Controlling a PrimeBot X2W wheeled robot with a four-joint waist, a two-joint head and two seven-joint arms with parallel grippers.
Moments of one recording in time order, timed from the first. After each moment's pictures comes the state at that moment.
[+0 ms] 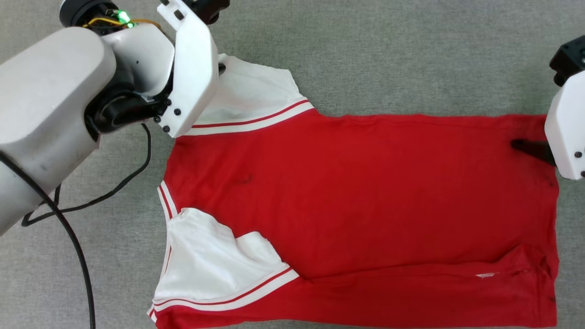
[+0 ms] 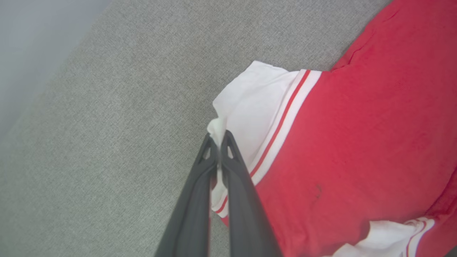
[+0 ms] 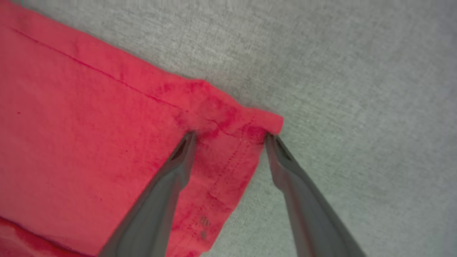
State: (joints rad) left arm -1.42 0.71 -1.26 0.24 -1.12 -0.13 0.67; right arm -0.87 -0.77 0.62 0.28 0.85 0.13 0.99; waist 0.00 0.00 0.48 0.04
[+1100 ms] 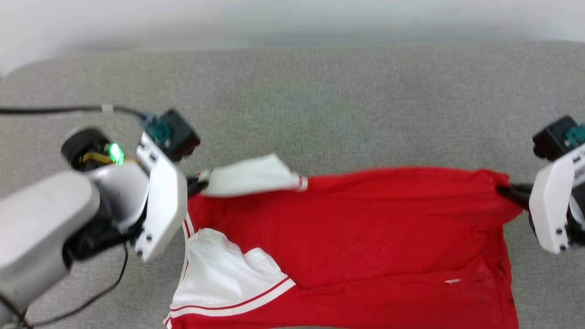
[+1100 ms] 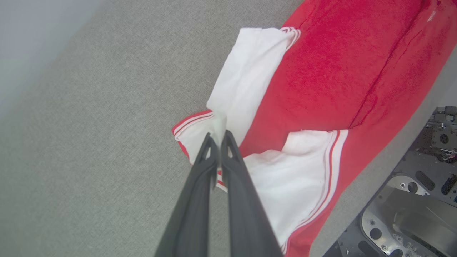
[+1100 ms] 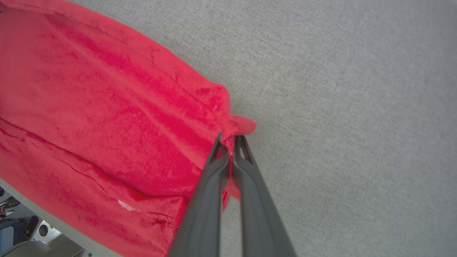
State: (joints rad) left arm -1.10 0.94 -1.28 -0.04 -1.10 -0.09 0.49; right arm -0.69 -0.86 0.79 0.24 0.95 0.13 0.56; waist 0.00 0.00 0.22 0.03
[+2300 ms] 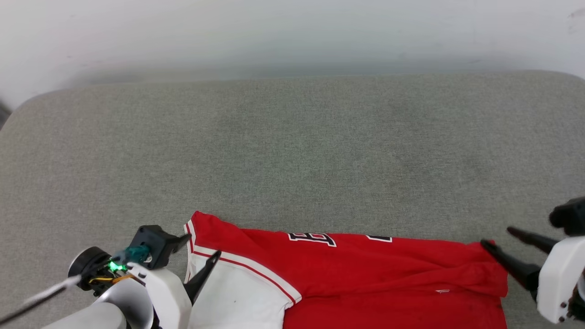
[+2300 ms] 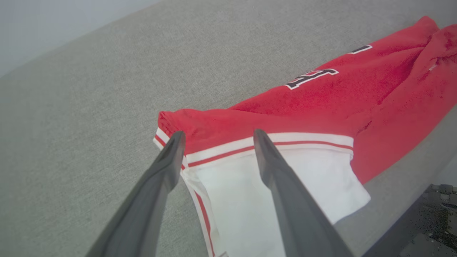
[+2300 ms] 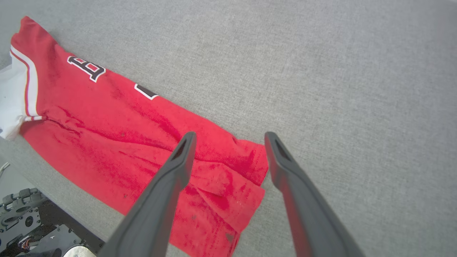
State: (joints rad) left arm -0.54 0.94 -1.16 -0.11 -0.97 0.23 0.03; right arm -0.22 -0.83 0.53 0.08 0.89 0.13 0.30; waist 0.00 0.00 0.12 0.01
